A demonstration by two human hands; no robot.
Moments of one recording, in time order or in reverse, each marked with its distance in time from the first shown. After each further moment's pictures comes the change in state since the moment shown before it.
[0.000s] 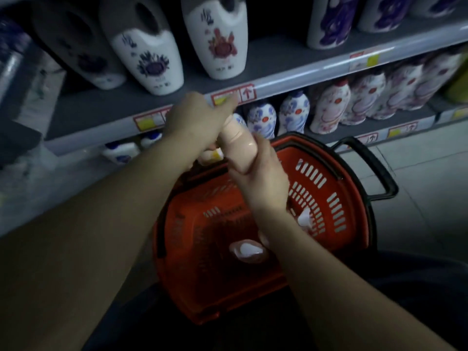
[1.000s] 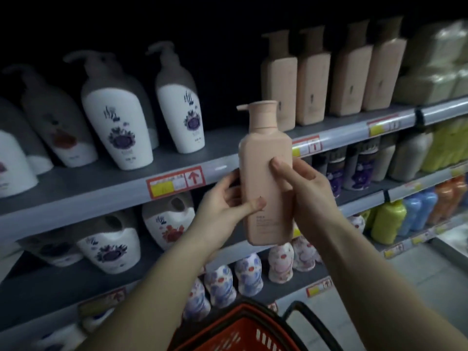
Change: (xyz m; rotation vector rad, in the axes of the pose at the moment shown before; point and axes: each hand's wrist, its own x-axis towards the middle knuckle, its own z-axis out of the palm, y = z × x) left_hand 0.035 0.202 -0.001 -0.858 -0.387 0.473; right_hand 0.185 -0.089 -0.245 0.964 -0.014 -0.079
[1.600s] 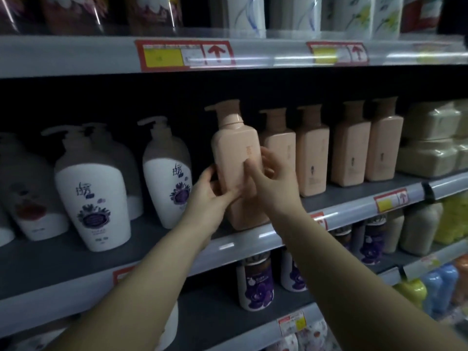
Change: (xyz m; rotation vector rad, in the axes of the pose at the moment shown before) left_hand 0.149 0.059 -0.012 0.072 0.209 0.198; right_hand 0.140 -0.058 0.050 -0.372 0.034 -0.316
